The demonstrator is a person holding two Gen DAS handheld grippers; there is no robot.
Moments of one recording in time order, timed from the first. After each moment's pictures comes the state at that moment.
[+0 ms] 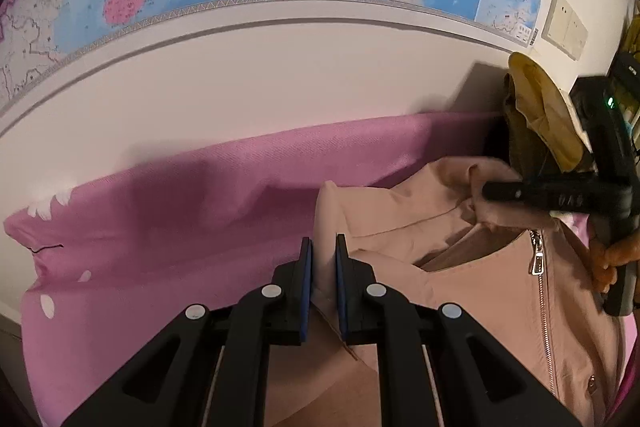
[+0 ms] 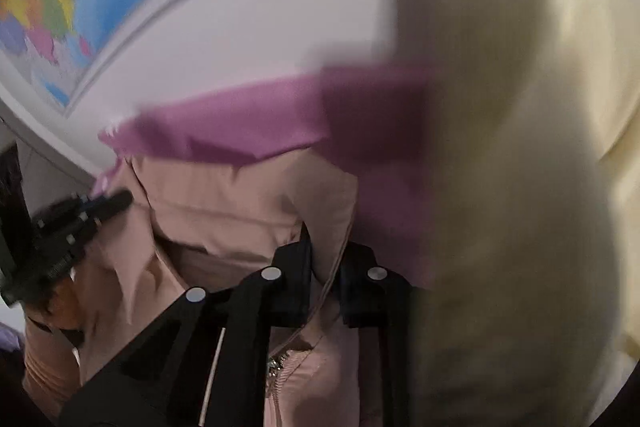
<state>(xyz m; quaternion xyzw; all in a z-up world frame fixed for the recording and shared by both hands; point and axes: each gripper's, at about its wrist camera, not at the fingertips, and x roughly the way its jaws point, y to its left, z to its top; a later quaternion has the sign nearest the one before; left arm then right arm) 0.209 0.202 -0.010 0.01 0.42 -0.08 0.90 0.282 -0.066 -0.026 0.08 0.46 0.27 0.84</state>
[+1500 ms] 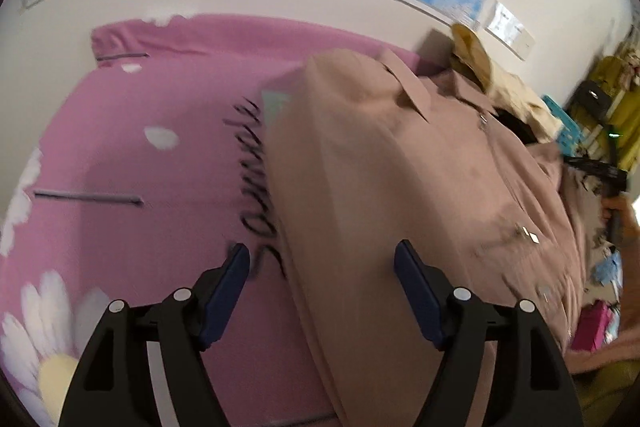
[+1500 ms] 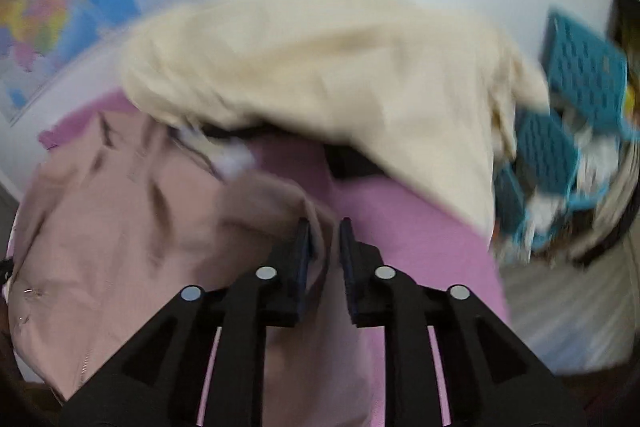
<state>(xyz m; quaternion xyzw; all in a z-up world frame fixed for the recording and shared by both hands) -0.062 0.272 -0.056 -0.11 0.42 -0.10 0.89 0.078 -0.297 -0.021 0.06 0.43 0.06 0.90</state>
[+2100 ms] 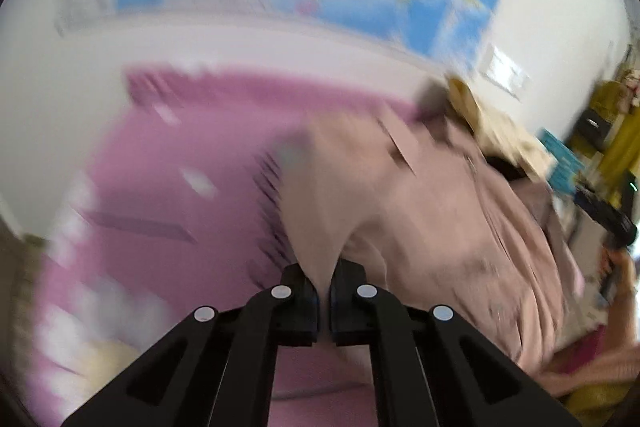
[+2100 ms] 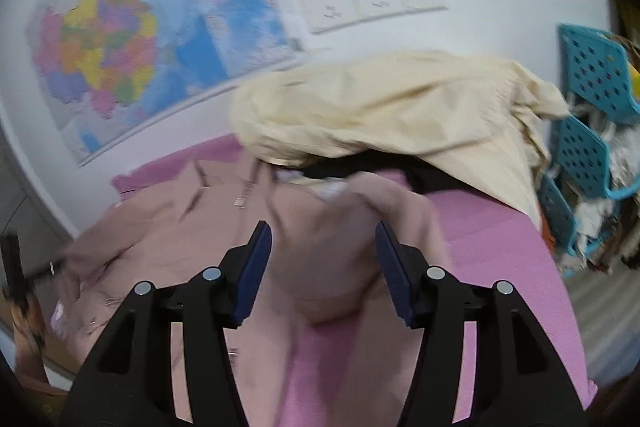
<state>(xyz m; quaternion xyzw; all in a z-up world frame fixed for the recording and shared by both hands) -0.091 0.289 0.023 -0.11 0.35 -0.04 0.93 -0.015 -0.268 0.033 0.13 0.29 0.15 0.94</state>
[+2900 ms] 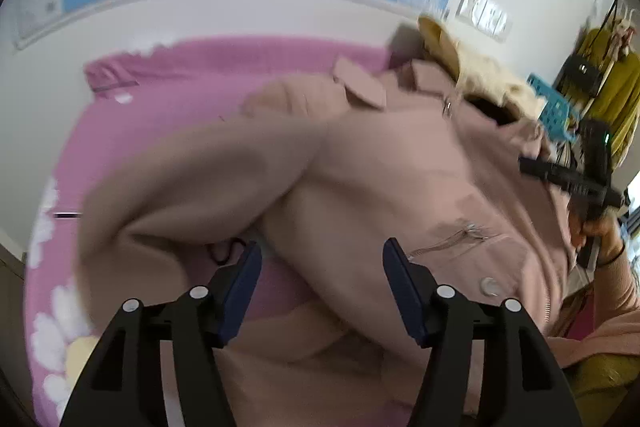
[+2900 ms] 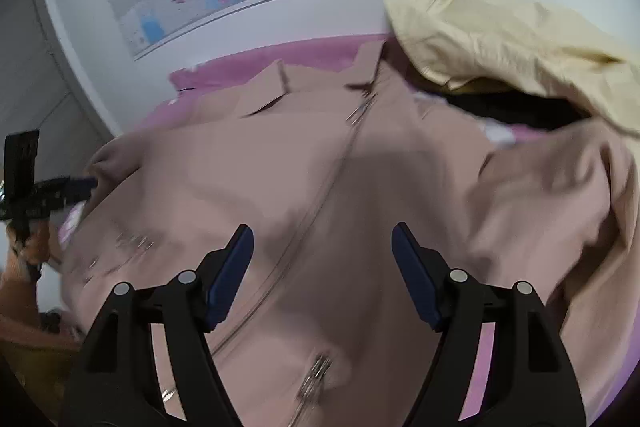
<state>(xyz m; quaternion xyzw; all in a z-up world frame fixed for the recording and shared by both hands) -0.070 0.248 -0.019 -0.06 0.44 -0.11 0.89 0.021 -0.125 -0.018 0.02 0.37 0.28 0.89</state>
